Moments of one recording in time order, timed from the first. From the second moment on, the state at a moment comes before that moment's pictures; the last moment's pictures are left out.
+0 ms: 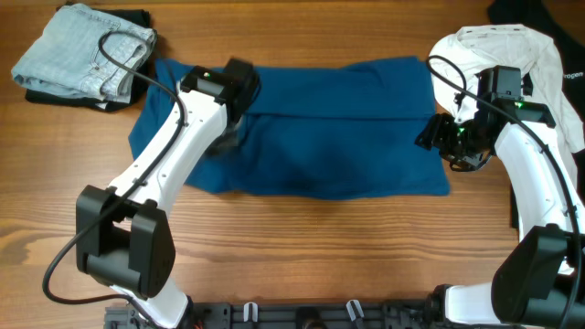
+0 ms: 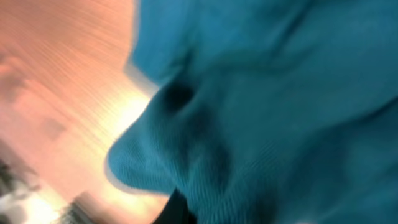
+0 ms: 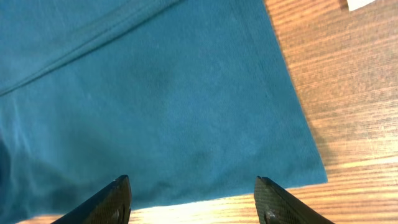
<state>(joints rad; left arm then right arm) -0.37 1.81 1.48 -1.27 -0.47 -0.81 -0.15 1.60 1.17 -0.94 -0.26 0.26</state>
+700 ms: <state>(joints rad) -0.21 1.95 1.57 -1.00 -0.39 -0.60 -0.15 1.60 1.17 -0.90 -0.26 0.26</state>
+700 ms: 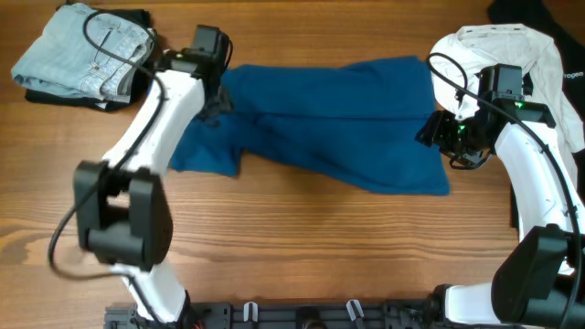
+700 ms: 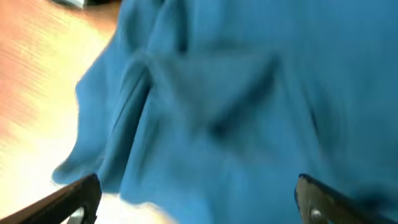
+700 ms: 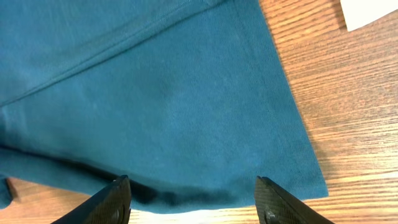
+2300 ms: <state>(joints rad) -0.21 1.48 1.23 -1.12 -0.03 -0.49 -0.15 1.71 0.90 -0.78 -0.08 0.40</state>
